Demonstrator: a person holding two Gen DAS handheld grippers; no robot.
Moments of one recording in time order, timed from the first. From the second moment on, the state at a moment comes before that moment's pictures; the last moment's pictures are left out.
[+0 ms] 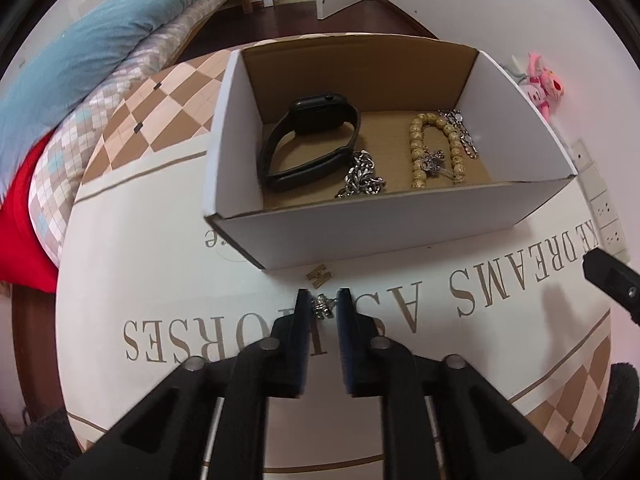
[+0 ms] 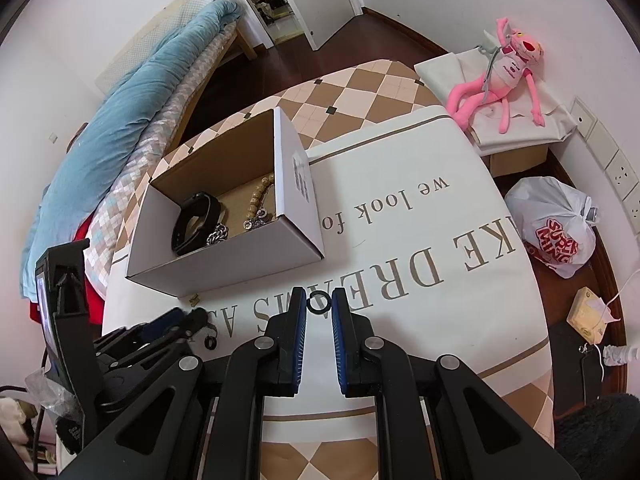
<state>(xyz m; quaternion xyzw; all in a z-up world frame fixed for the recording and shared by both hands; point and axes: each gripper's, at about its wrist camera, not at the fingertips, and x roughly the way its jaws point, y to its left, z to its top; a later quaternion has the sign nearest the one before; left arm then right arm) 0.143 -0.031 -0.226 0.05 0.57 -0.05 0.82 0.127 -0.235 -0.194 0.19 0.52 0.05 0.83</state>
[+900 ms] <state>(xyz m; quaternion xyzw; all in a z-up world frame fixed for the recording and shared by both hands) 0.180 0.014 -0.072 -0.07 0.48 -0.12 0.86 0.172 -0.213 -0.094 0.20 0.44 0.12 0.87</state>
